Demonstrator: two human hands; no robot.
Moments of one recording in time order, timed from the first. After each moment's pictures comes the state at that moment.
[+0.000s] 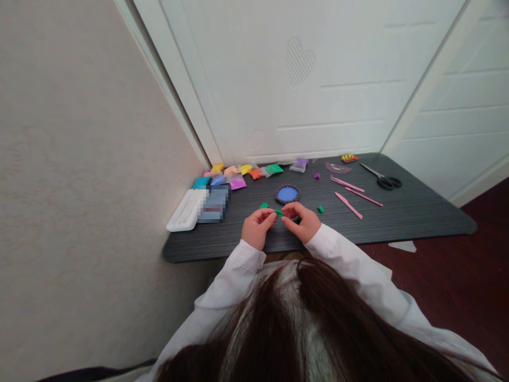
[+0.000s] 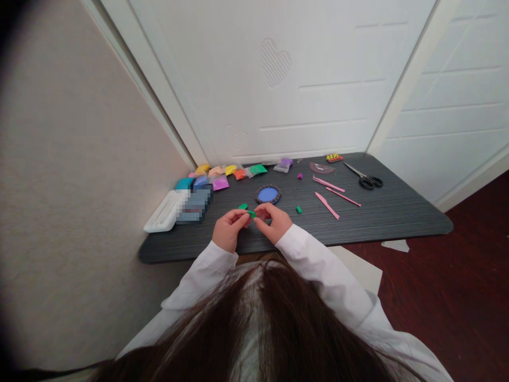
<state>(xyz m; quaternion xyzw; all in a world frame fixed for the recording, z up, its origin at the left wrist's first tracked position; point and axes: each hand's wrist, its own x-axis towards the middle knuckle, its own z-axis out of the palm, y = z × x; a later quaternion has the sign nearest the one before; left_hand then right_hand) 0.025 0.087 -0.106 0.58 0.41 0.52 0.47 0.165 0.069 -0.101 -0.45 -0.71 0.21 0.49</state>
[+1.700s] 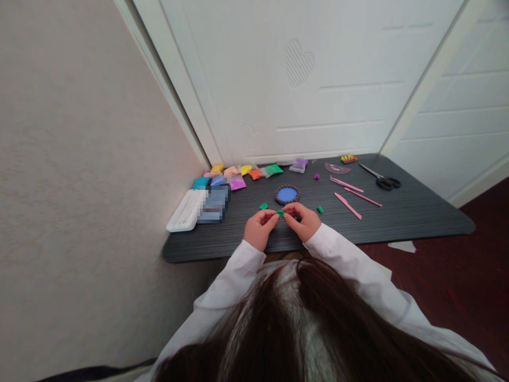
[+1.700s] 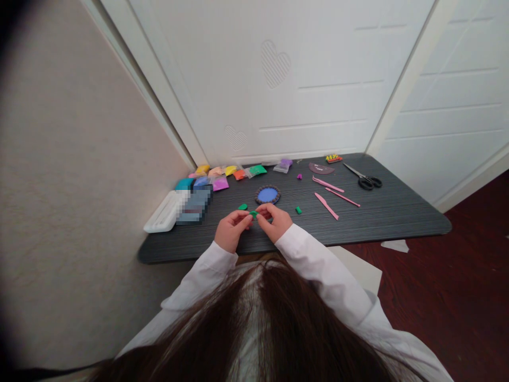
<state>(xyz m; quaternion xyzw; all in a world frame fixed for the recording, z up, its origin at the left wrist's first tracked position) 0.026 0.086 -0.107 0.62 0.41 0.48 0.46 0.165 0.070 -0.102 -0.46 -0.69 0.23 0.50</state>
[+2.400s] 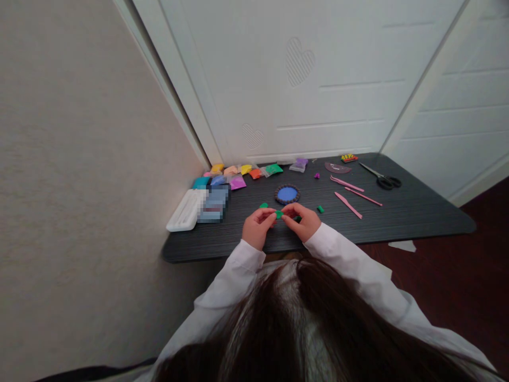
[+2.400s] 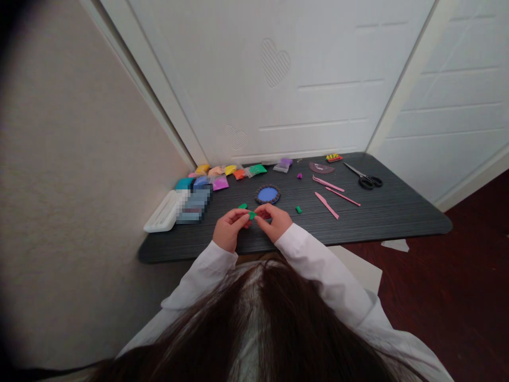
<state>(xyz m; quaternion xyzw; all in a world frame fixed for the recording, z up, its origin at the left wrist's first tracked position) 0.026 0.089 -0.107 0.58 0.41 0.51 0.49 0.166 0.070 -0.100 -0.45 -0.71 0.22 0.49</state>
